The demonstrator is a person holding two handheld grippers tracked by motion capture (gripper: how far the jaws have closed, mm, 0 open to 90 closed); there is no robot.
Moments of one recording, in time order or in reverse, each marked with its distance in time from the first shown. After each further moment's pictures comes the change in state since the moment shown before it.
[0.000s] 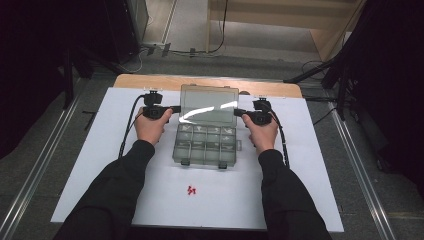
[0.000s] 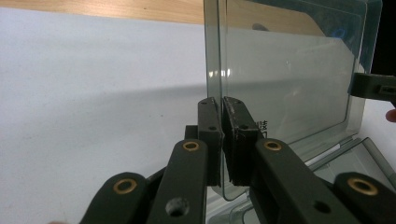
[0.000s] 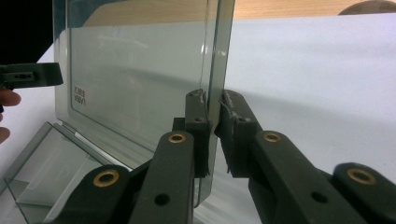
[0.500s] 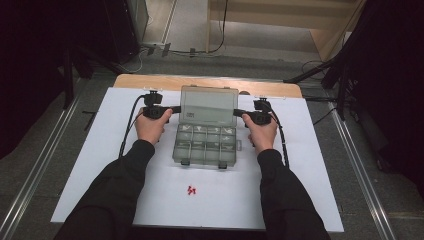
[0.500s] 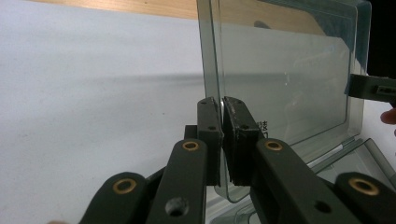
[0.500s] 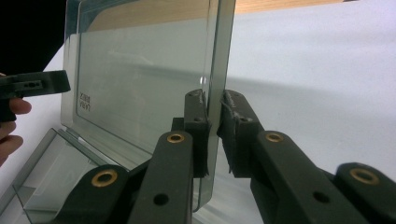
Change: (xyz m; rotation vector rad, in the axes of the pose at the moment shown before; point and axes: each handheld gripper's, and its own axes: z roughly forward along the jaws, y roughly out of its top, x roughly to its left) left arm 0.005 0.000 0.004 0.014 -0.010 -0.025; right arm -0.005 -0.001 0.004 0.007 0.027 0.066
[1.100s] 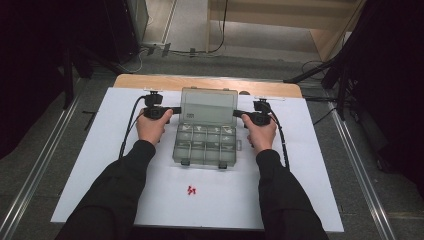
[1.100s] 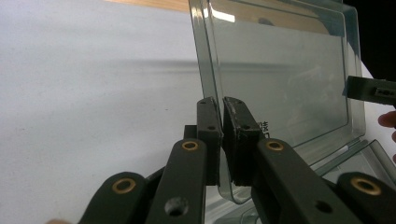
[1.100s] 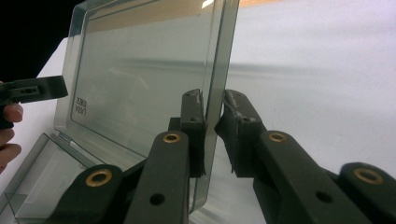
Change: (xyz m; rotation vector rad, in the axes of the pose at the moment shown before) left arm 0.002 -0.001 0.004 0.015 0.008 -0.017; right arm -0.003 -0.003 0.005 0.003 -0.011 0.029
